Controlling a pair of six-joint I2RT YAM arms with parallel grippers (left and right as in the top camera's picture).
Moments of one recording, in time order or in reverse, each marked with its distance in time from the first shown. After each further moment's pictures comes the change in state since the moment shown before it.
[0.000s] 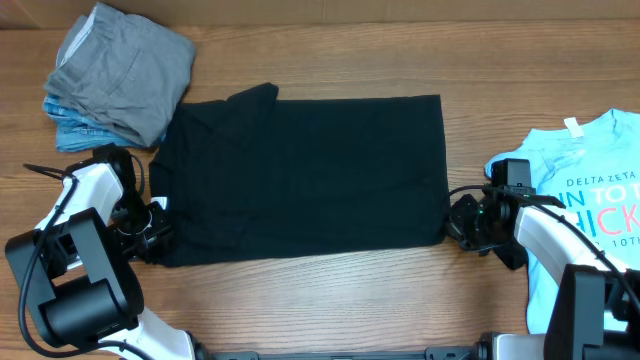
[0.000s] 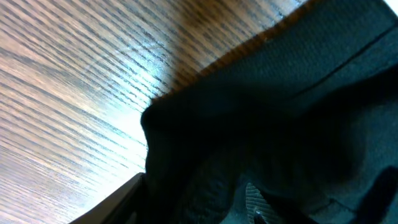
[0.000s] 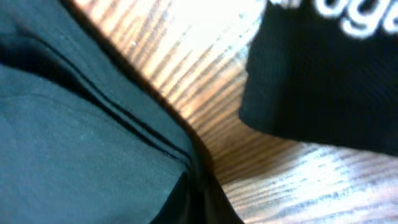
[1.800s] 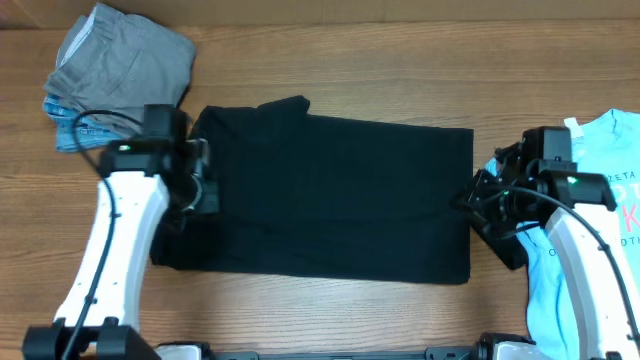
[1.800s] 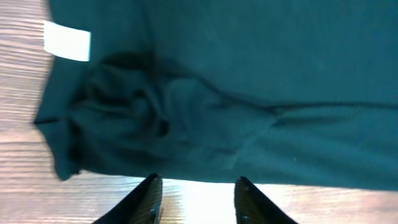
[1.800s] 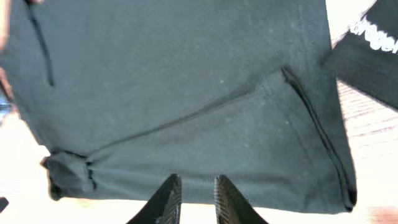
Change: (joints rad) left arm -0.396 -0.345 0.123 -0.156 0.187 0.169; right arm 0.001 -0.230 0.300 -0.426 -0.087 -0.248
